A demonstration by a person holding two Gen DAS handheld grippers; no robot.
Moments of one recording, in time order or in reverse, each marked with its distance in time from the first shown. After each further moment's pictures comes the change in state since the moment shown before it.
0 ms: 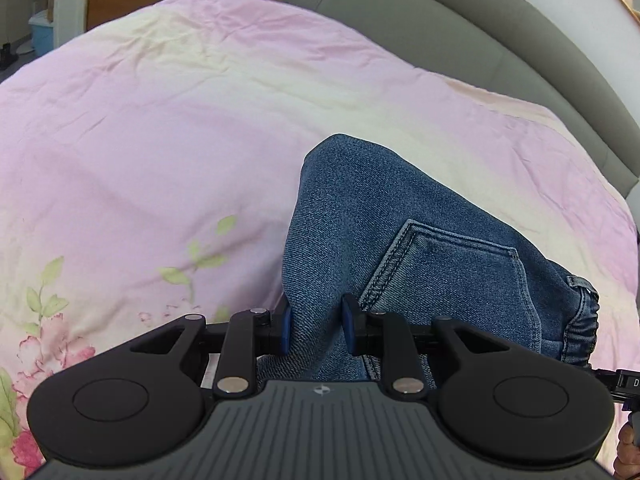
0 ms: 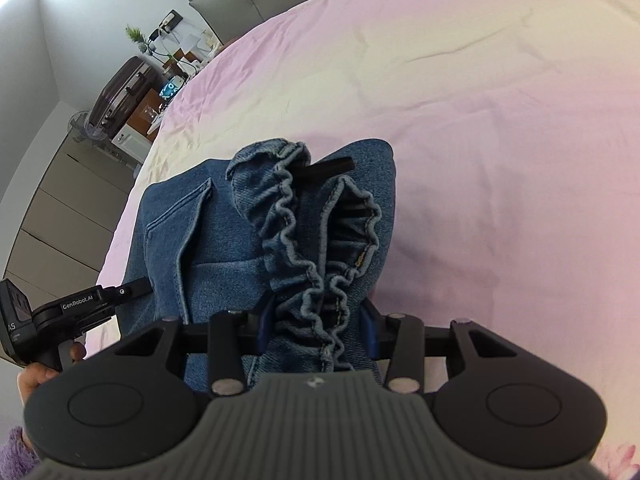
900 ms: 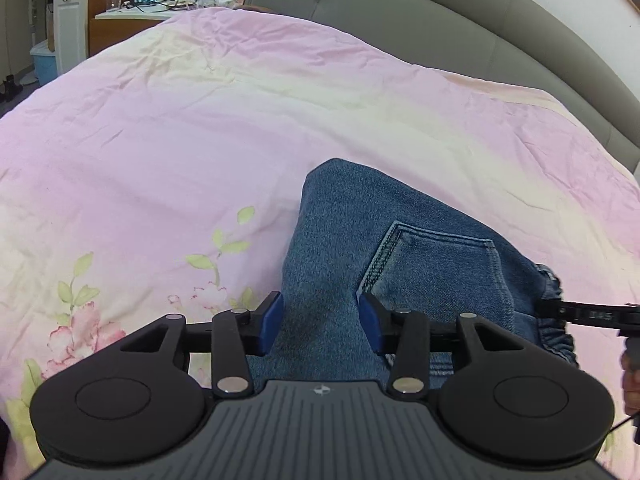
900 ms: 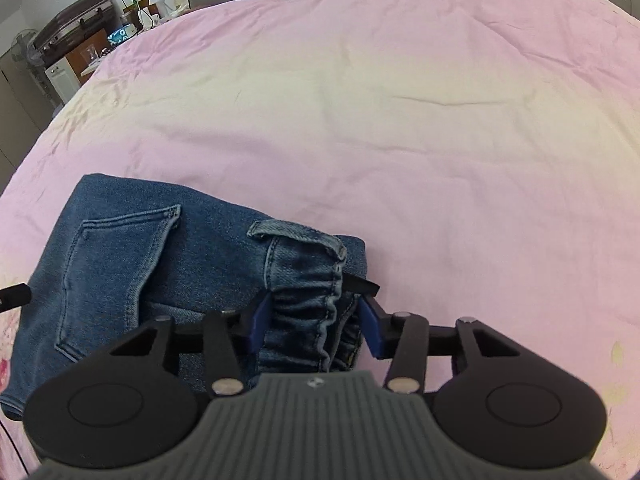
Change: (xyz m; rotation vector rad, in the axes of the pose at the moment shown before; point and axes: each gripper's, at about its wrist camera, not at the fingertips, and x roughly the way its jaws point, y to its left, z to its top) left arm -0.027 0.000 -0.020 0.081 -0.038 0.041; right arm 0.080 0.052 0.048 -0.272 -0.033 -0.384
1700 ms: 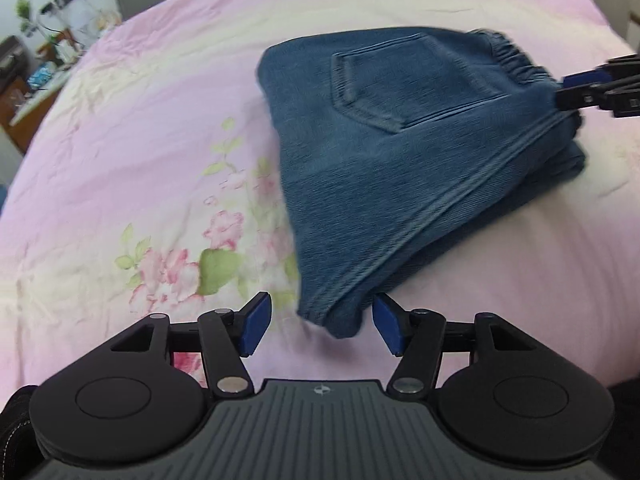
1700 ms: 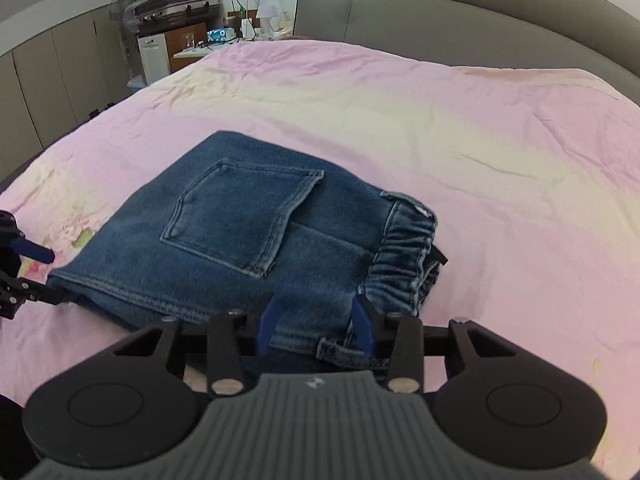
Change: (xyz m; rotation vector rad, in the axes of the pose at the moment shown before) left arm -0.033 0.011 -0.083 0.587 0.193 0.101; right arm -0.073 0.057 -0.094 -0.274 -0.165 0.083
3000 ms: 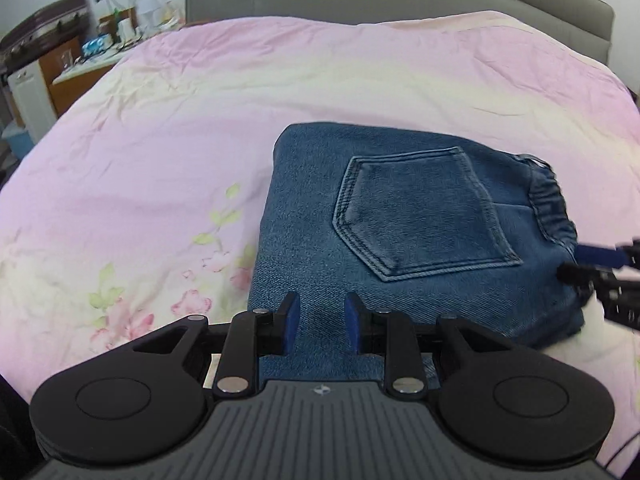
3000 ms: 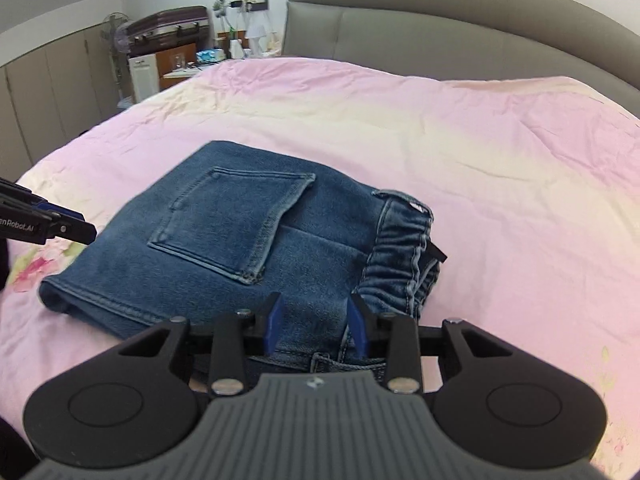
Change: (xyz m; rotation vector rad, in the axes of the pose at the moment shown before) left arm 0.003 -0.012 0.059 -0.305 -0.139 -0.004; right arm 0.009 -0.006 -0.021 0.035 -0.060 -0.036
